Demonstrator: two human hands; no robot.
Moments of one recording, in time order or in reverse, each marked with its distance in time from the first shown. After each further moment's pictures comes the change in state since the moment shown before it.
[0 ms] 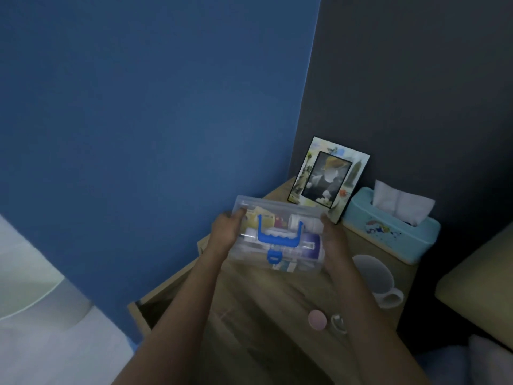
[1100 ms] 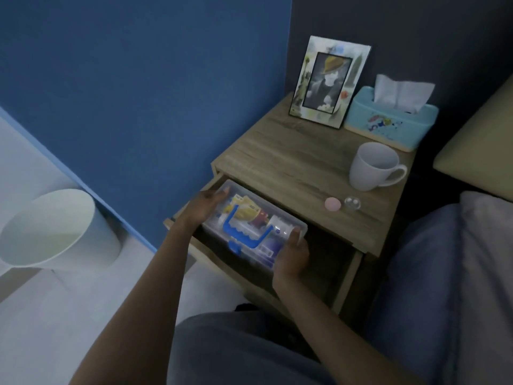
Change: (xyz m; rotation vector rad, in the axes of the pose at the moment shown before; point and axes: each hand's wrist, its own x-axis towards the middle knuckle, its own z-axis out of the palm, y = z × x) left_hand -0.063 -0.124 -0.108 0.292 -0.358 -0.047; right_hand -0.205 0.200 0.054 0.280 0.297 0.142
